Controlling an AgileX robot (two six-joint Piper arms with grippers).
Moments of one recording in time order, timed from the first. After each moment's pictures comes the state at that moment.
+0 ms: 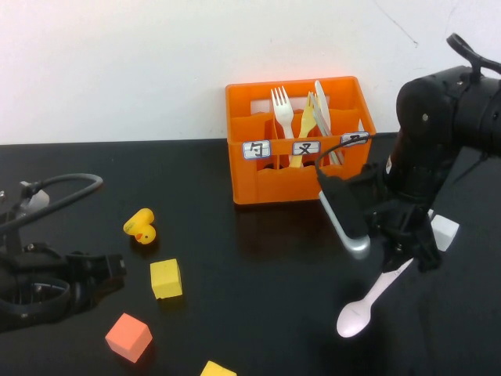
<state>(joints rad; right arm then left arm) 0.48 1.96 -1.53 0.05 1.13 -1.41 -0.09 1.11 -0.62 -0.77 0.51 0.26</state>
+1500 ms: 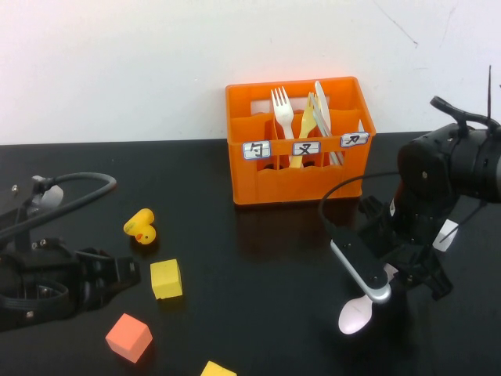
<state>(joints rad) 0.48 1.98 -1.32 -0.04 0.86 -1.58 -0.09 1.11 -0.62 -0.96 0.56 0.50</state>
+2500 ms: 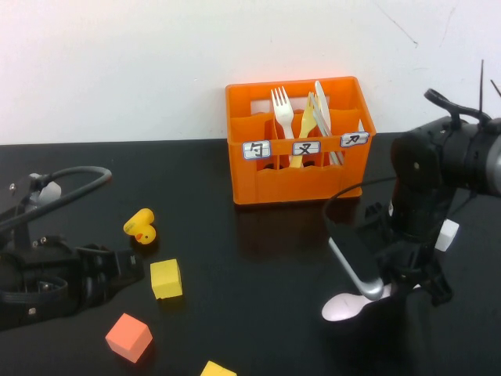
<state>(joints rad) 0.48 2.01 -1.38 0.00 1.03 -1.48 -0.09 1.11 -0.62 -1.01 0.56 0.50</state>
